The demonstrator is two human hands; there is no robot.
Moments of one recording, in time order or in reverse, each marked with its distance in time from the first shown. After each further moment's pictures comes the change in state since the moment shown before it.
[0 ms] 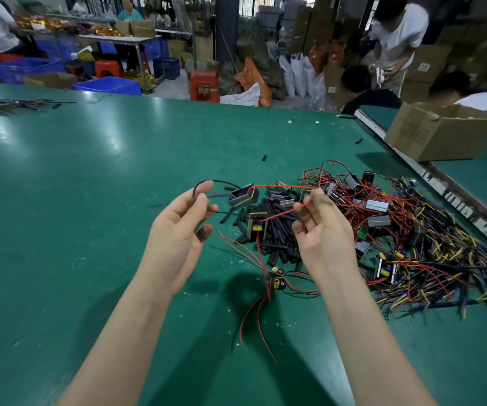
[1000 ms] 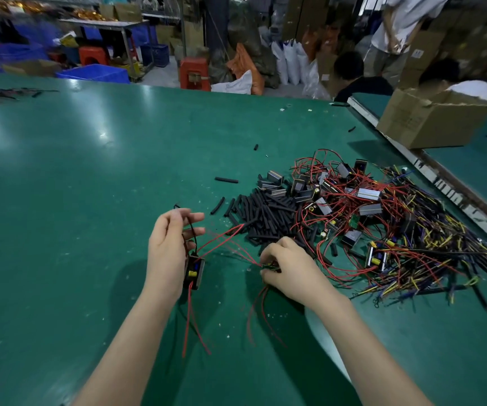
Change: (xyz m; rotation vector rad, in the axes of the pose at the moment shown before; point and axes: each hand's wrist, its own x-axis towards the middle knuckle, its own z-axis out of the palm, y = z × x) left_hand 0.007 -0.056 -0.025 0.262 0.262 0.027; right_hand 0.007 0.043 -0.069 -1.787 -0.562 -0.169
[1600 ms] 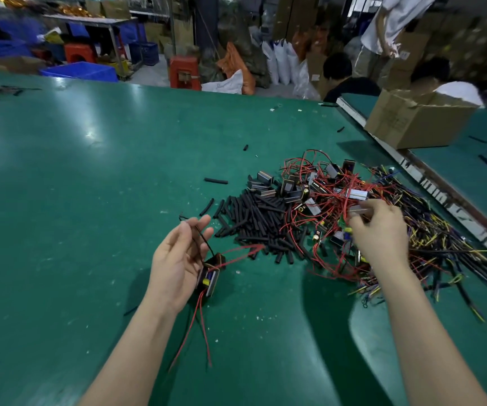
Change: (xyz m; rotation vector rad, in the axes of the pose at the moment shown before) left_hand -0.011 -0.014 0.015 -0.455 -0.139 -0.224; right_hand -0.009 0.073 -0.095 -0.014 0.641 0.495
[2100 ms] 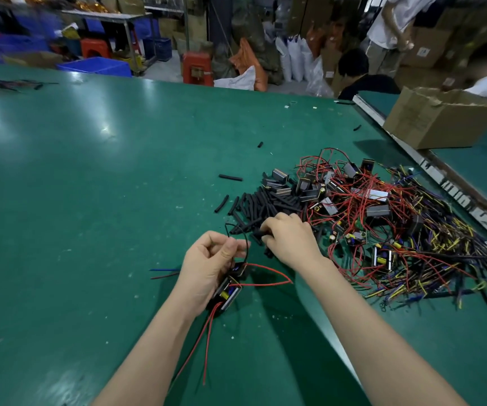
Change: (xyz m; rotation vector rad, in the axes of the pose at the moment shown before) left_hand -0.007 -0.014 -0.005 0.254 -0.167 -0.015; right_hand -0.039 -0.084 0.097 -0.295 -0.457 -0.572
